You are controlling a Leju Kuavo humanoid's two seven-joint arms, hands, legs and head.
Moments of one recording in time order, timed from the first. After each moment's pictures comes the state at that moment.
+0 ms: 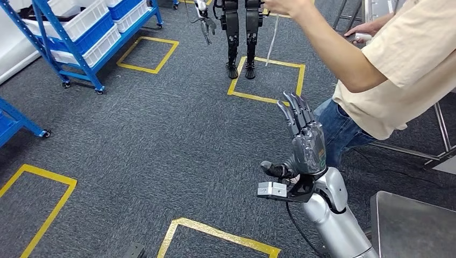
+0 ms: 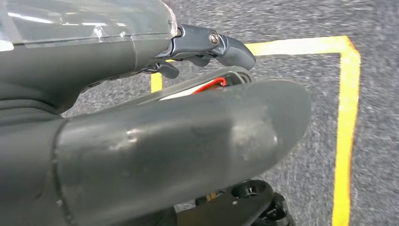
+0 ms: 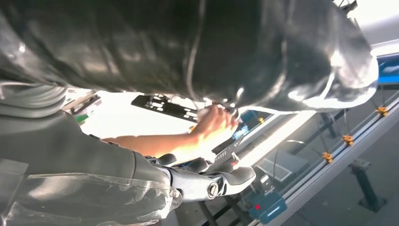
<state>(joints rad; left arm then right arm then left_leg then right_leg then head) -0.22 0.04 -1.51 -0.14 1.27 0.12 -0.37 -0.34 -0.09 0.34 -1.53 0.77 -0.62 -0.47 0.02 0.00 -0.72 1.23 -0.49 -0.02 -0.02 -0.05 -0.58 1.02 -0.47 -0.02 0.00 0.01</state>
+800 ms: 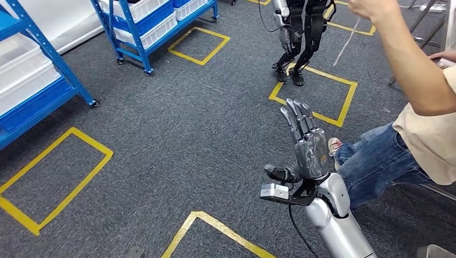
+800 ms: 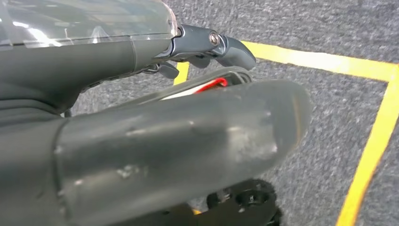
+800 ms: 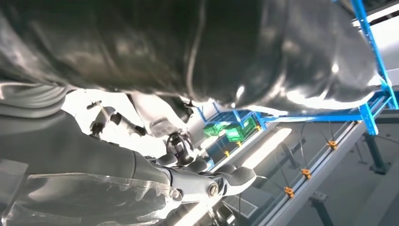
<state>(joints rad) -0.20 0.04 -1.51 -0.14 1.26 0.12 -0.36 -0.31 -0.09 0.31 -1.50 0.79 -0.63 -0.48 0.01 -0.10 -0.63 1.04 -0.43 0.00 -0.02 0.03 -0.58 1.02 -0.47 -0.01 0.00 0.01</state>
